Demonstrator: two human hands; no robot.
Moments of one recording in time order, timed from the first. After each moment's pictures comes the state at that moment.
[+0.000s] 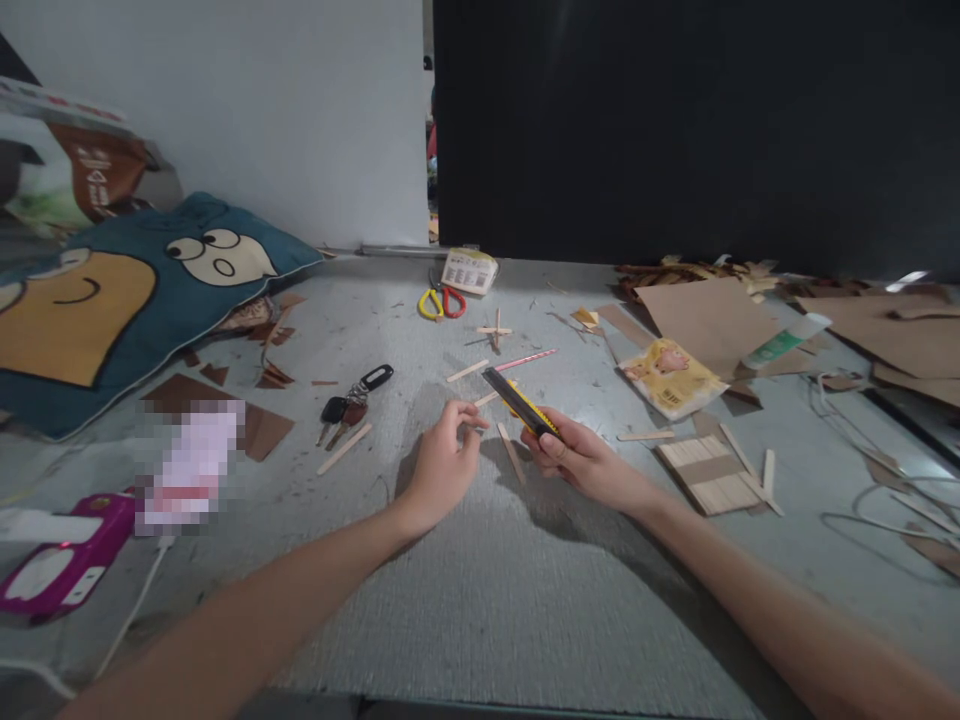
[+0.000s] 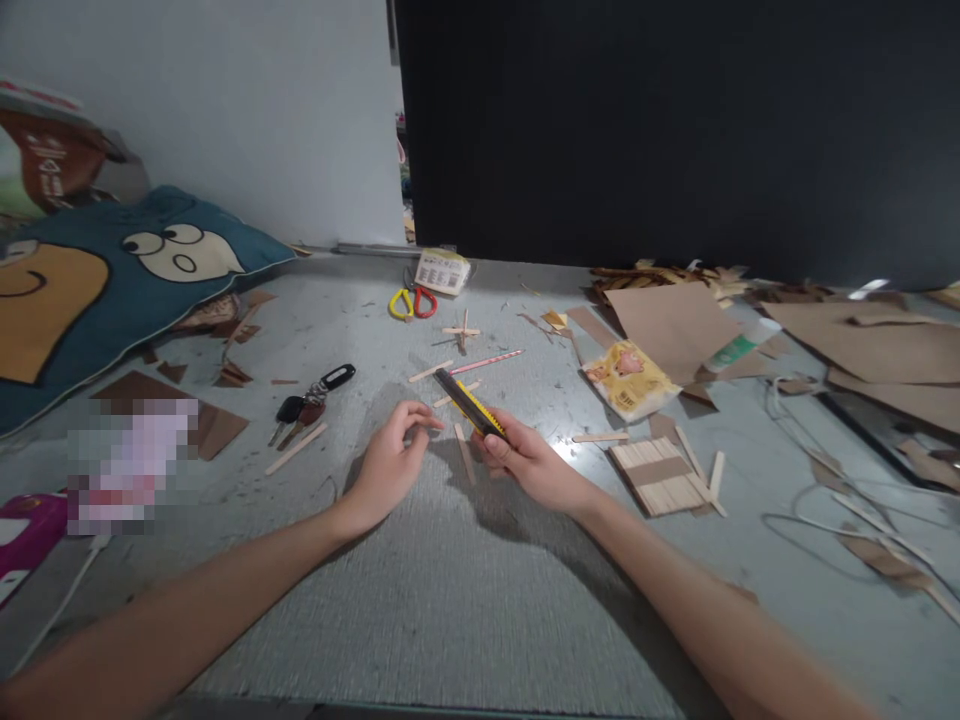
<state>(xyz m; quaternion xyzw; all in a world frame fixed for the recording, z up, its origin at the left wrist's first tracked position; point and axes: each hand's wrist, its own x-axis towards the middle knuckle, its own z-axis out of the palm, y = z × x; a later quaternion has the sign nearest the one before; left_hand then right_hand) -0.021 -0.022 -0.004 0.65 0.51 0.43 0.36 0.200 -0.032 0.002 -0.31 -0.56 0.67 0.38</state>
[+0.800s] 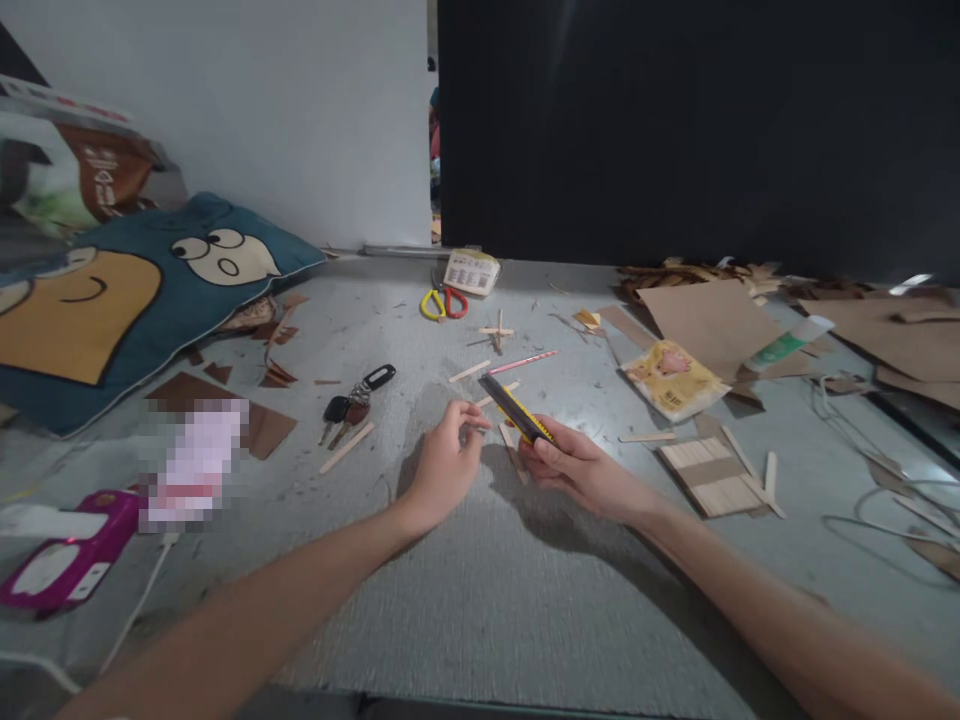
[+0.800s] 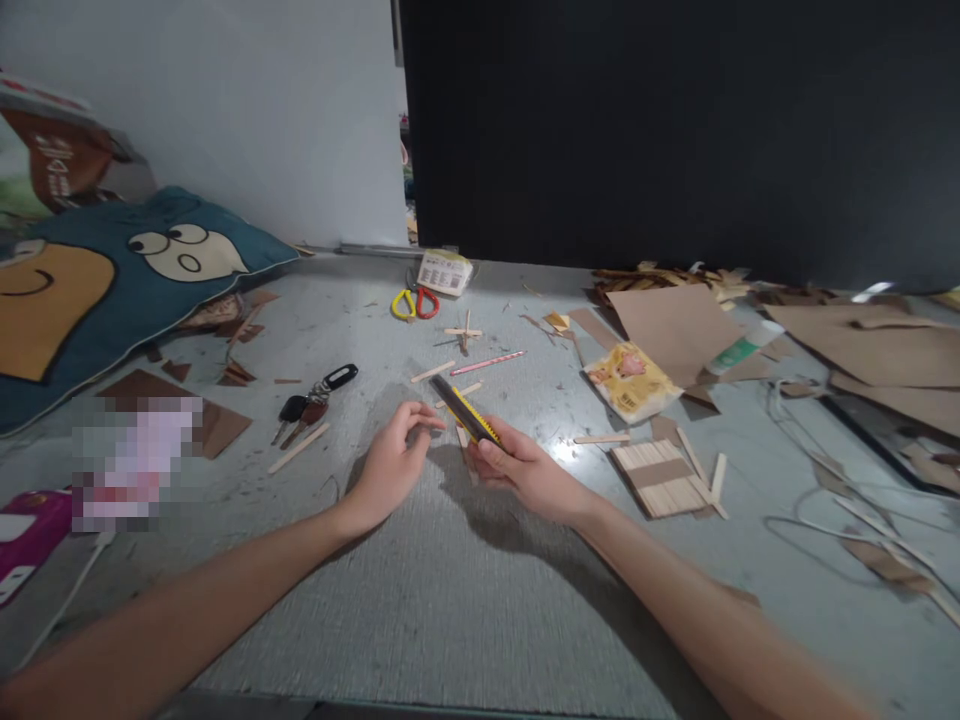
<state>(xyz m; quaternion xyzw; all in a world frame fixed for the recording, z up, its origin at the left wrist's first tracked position) -0.021 -0.022 -0.003 0.64 0.51 0.44 0.38 0.189 -0.043 0.012 -0.32 -0.49 0.72 0.37</state>
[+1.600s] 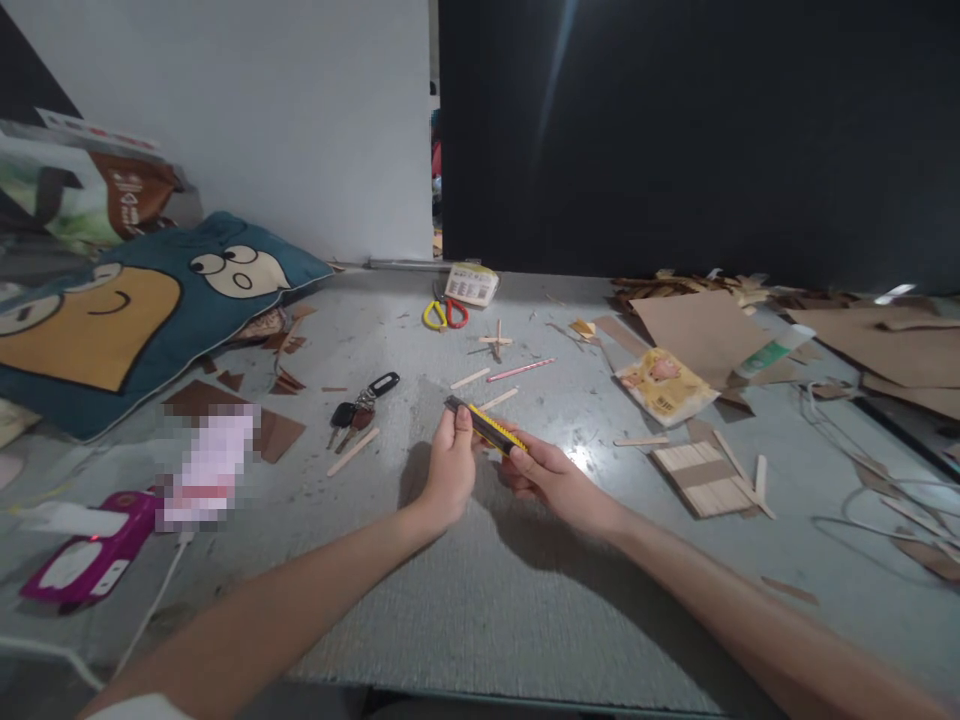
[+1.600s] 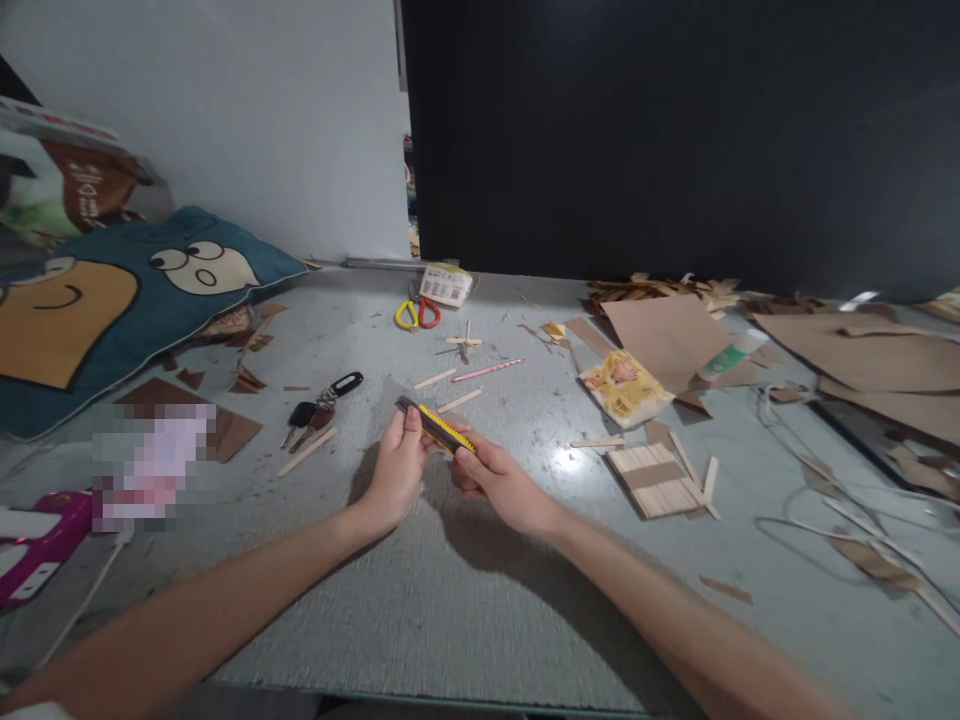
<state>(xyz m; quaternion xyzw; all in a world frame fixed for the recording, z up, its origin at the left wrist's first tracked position) 0.001 -0.019 -0.018 0.42 0.40 0.57 0.58 0.159 -0.048 0.003 -0.31 -0.51 0.71 0.37</state>
